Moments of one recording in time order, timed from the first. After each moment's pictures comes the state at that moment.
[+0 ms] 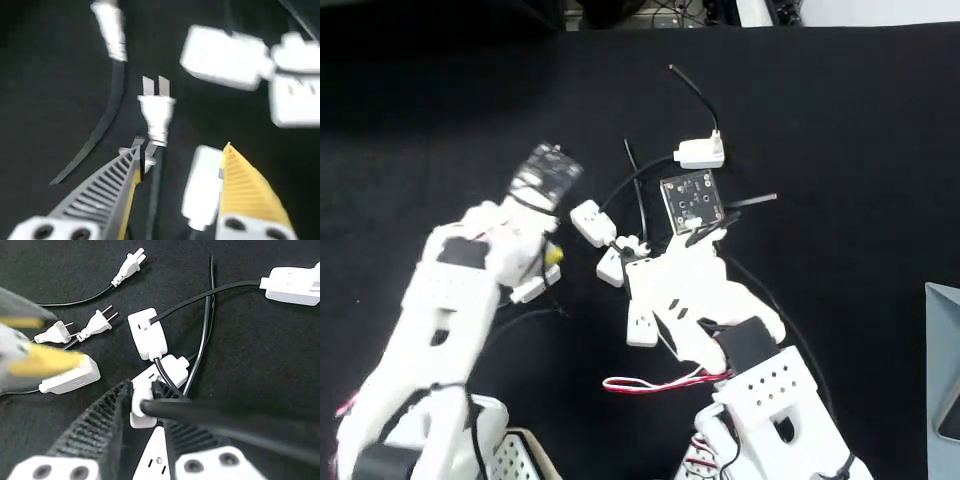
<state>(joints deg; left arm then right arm) 2.3 -34.9 50.5 45.7 -28.4 -26.8 -63.0 65.4 48.8 -9.6</state>
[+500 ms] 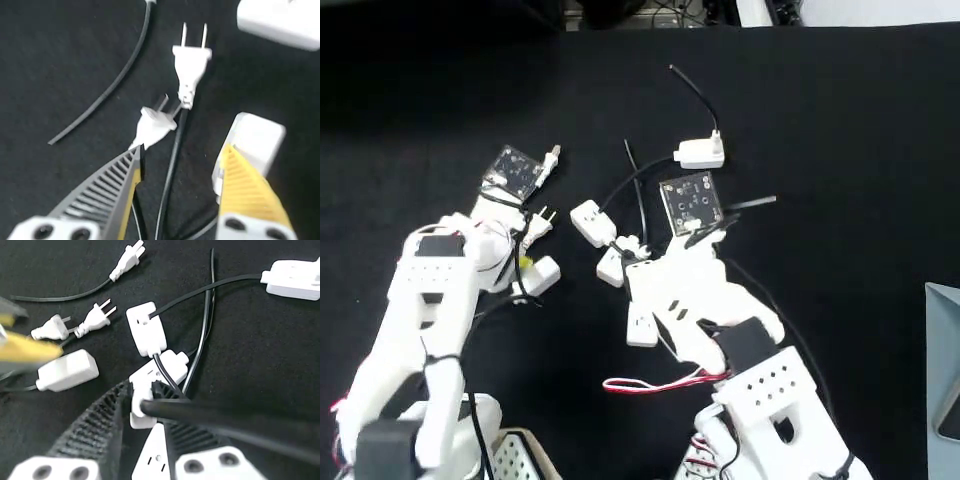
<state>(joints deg) -5.5 -25.1 51.6 45.7 -30.9 -26.8 -63.0 66.3 48.8 -9.6</state>
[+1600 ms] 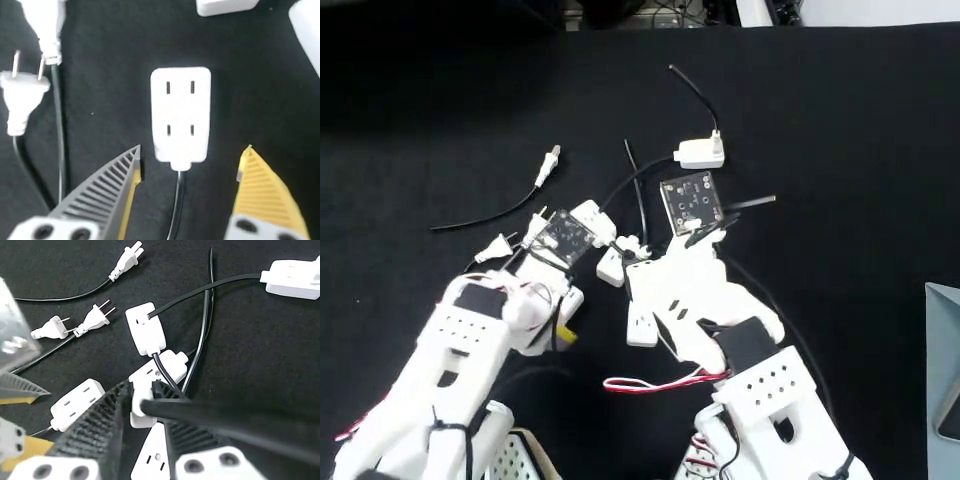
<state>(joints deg) 10.8 -41.4 68.3 52.5 -24.0 -26.6 -63.0 66.3 48.8 -9.6</state>
